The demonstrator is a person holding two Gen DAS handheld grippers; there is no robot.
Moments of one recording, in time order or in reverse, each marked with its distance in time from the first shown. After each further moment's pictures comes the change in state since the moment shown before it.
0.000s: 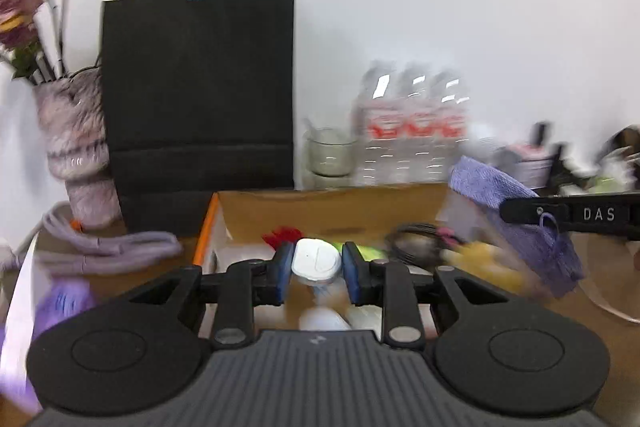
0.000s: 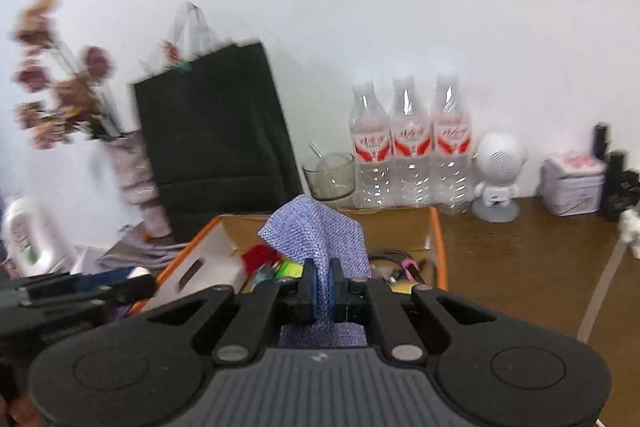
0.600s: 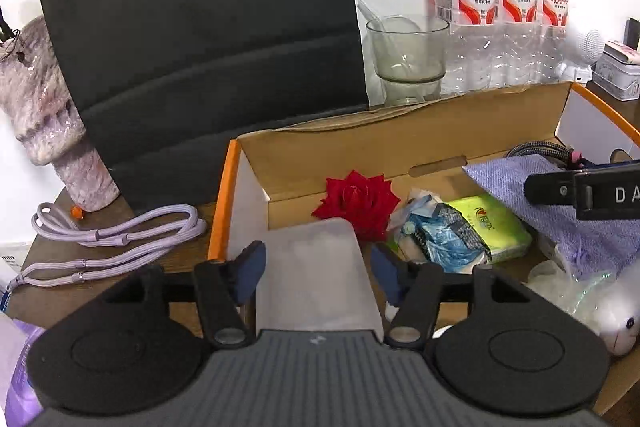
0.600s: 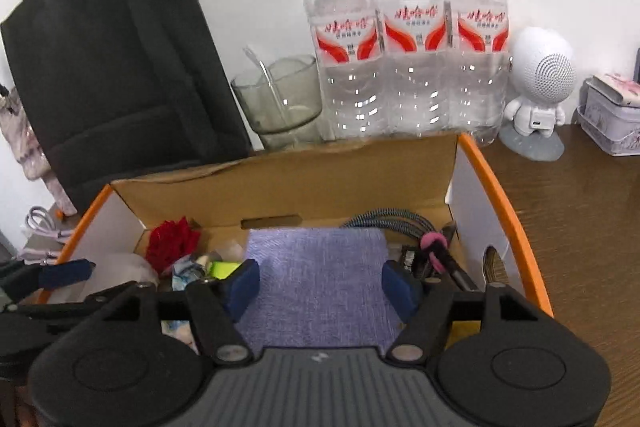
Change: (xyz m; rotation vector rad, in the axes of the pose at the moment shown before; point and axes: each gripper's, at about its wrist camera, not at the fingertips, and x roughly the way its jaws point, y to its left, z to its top) left arm 0.111 0.031 -0.015 0.085 0.285 0.085; right arm 0.146 -0.007 0.001 0.089 0.219 -0.070
